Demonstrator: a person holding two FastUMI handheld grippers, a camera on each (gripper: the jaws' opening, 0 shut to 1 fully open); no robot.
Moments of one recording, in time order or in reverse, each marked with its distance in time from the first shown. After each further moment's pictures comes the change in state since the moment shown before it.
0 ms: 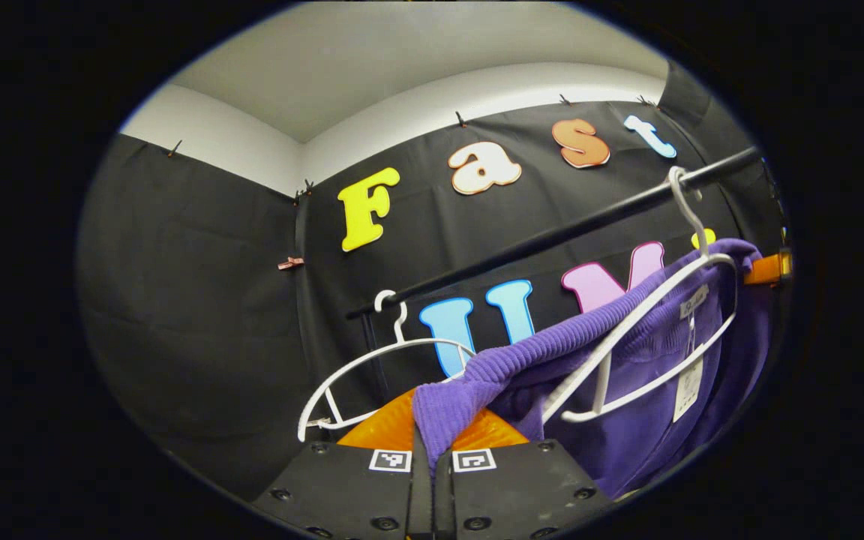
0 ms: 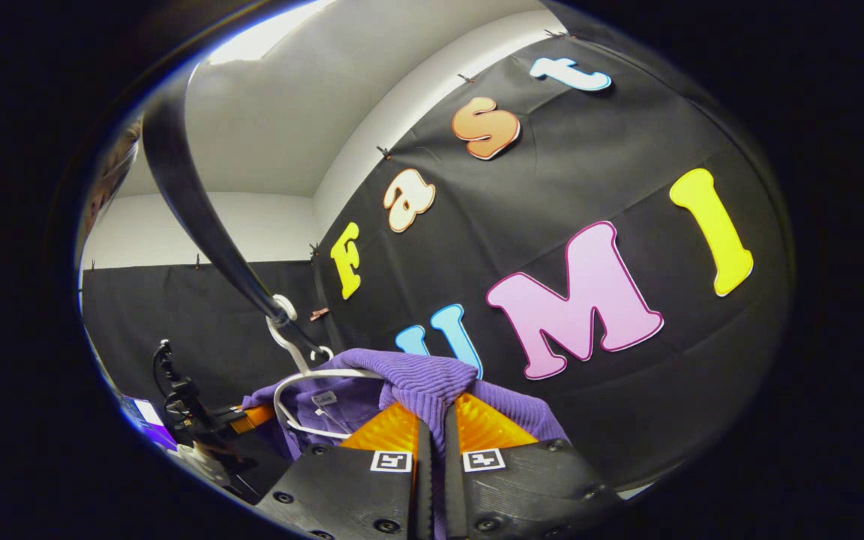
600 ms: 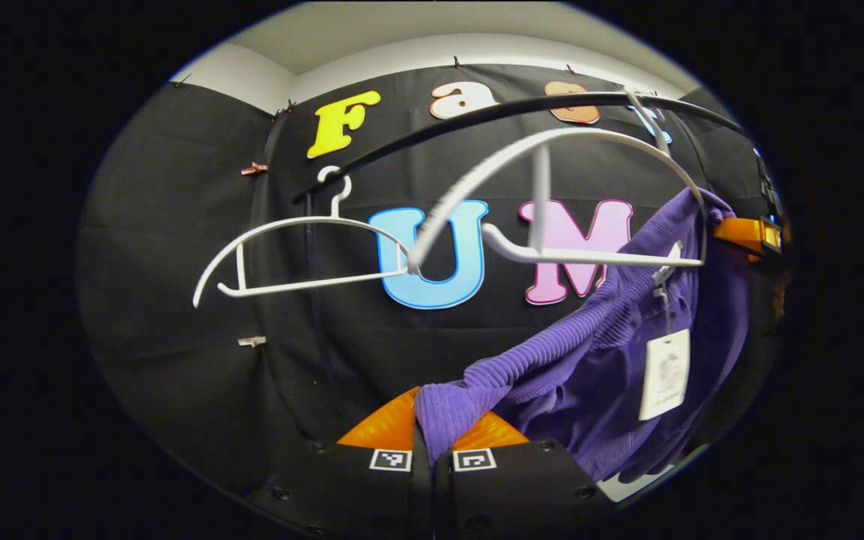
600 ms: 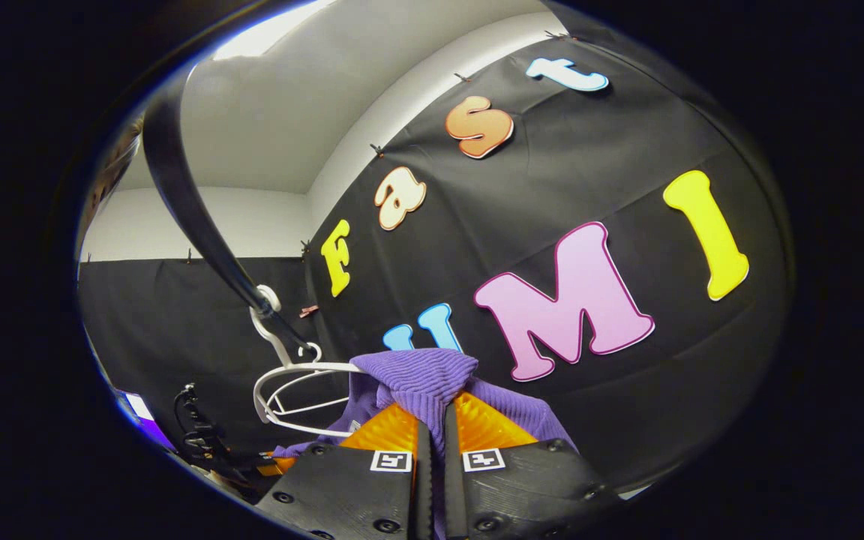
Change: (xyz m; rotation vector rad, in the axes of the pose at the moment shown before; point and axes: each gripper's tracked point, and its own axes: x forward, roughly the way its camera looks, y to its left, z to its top) left arm -0.023 -0.097 -0.114 -0.158 0.233 -0.174; right arm 0.005 -0.026 -0.005 0.003 -0.005 -0.034
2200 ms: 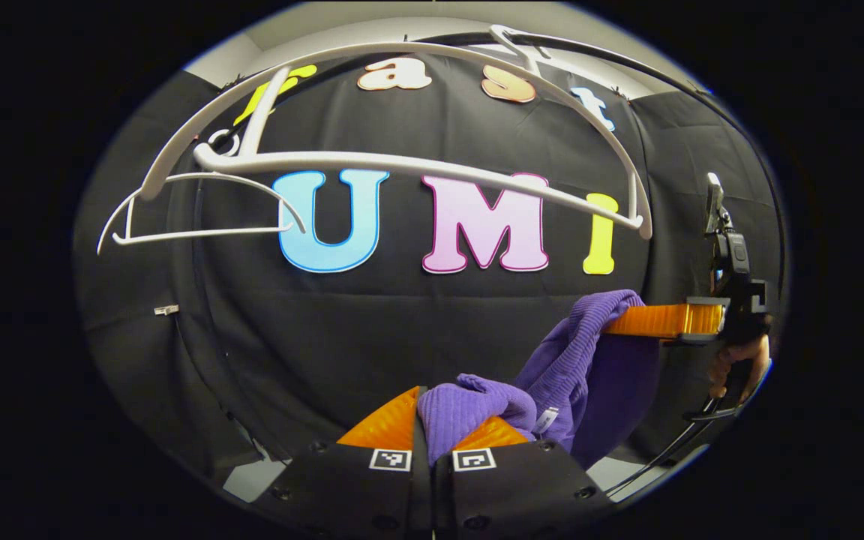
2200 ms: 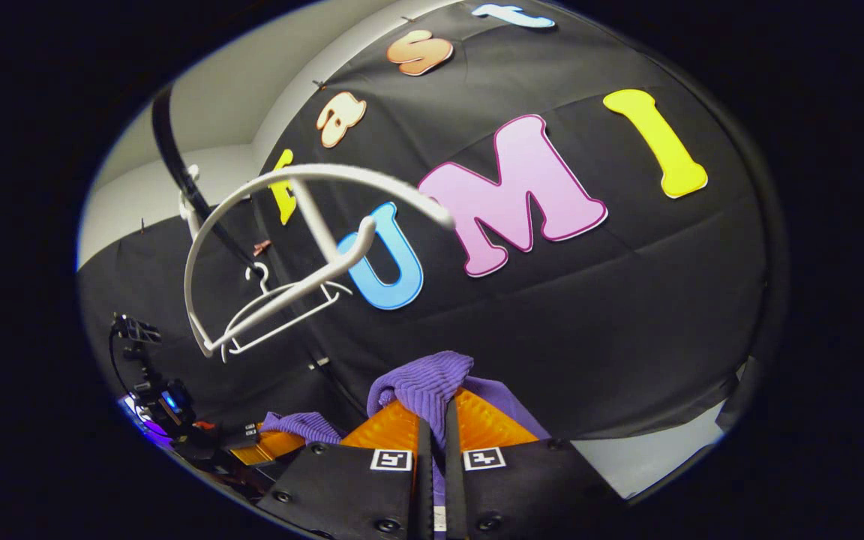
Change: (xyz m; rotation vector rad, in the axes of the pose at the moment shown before) left arm 0.005 -0.133 -0.050 -0.023 0.096 -0.262; right arm -0.041 -0.037 -0.151 0.026 0.340 -0.181
